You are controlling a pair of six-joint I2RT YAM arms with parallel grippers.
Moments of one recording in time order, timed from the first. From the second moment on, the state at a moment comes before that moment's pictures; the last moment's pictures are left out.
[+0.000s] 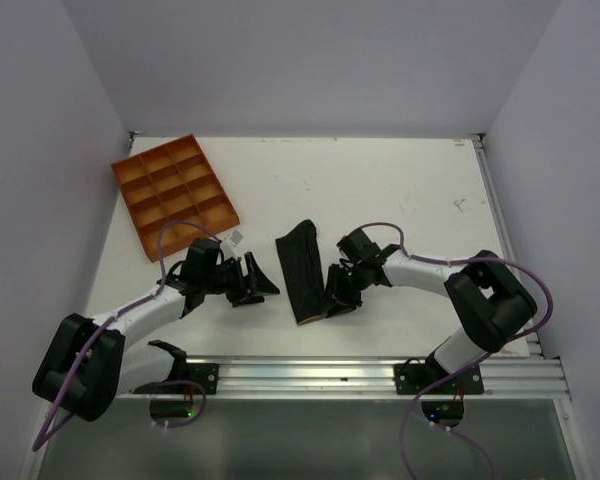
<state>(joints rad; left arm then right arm) -0.38 1.17 0.39 0.00 0.61 -0.82 0.66 1.59 0.77 -0.37 -0.46 0.85</state>
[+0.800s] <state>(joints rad) -0.59 1.34 0.29 0.31 0.56 -1.02 0.69 1.58 0.75 -0.30 -0.47 0.96</state>
